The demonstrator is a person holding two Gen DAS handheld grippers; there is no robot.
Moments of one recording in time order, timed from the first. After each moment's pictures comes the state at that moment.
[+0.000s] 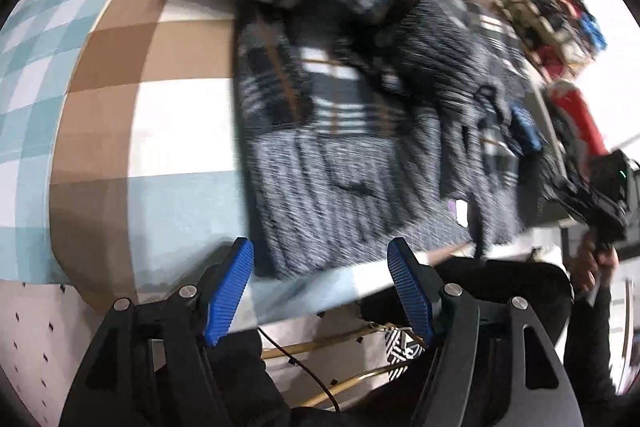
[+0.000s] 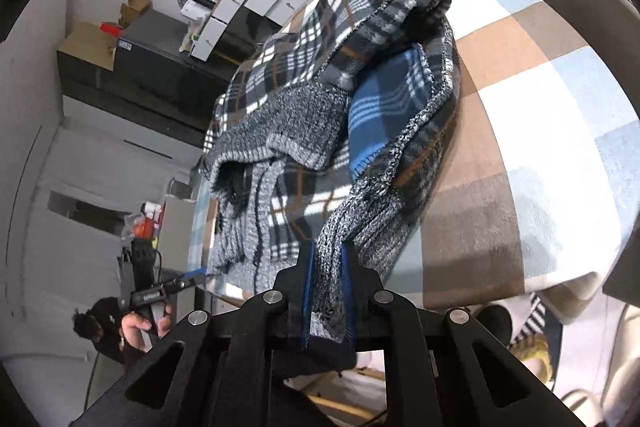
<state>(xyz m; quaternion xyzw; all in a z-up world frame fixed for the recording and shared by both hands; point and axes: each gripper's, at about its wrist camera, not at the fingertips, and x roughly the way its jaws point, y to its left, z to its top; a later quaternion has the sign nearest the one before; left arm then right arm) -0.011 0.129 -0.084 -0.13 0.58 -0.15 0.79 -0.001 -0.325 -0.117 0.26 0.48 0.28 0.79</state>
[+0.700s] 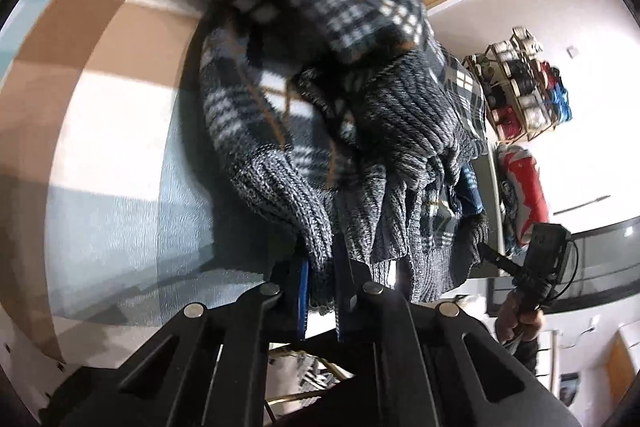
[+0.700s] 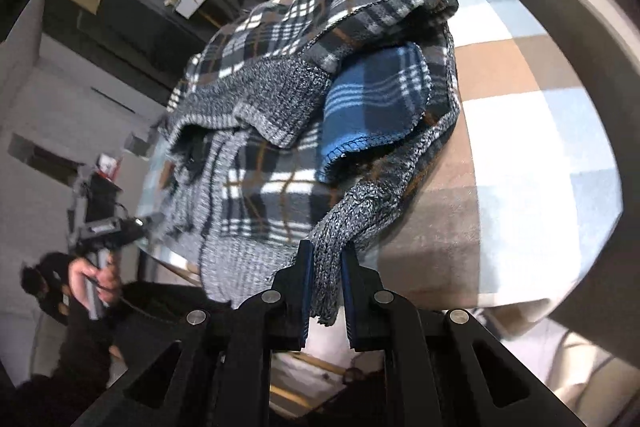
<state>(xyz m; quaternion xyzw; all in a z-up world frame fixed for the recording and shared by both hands) 0.008 0.130 -0.079 -0.27 0.55 -0.20 0.76 -0.001 -0.310 -0.115 0.13 0.51 0.24 0.82</state>
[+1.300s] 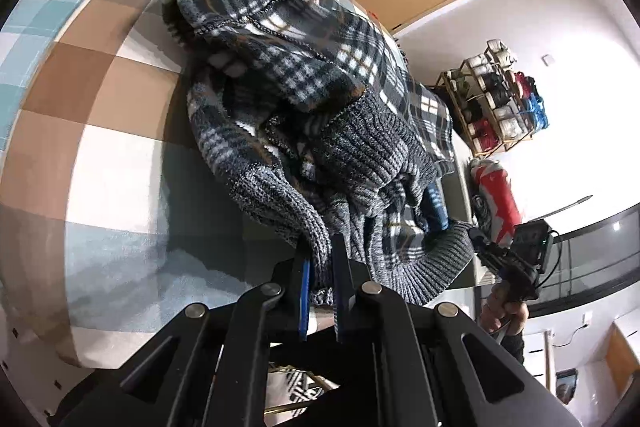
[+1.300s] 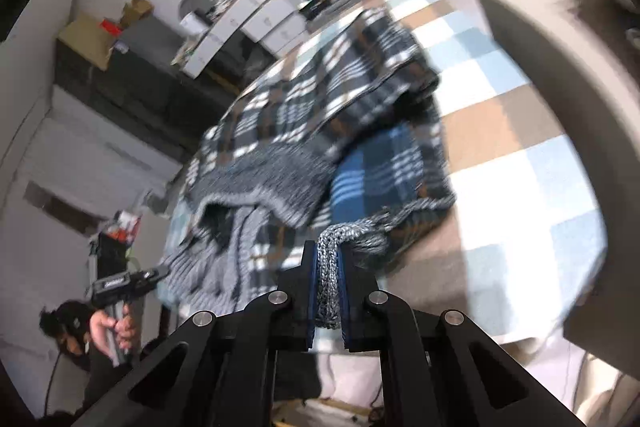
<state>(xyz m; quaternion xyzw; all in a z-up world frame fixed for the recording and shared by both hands) 0.017 0.136 -0.059 -0.30 0.51 -0.23 0.77 0.007 -0.349 -0.084 0.22 0.43 0.22 0.85</state>
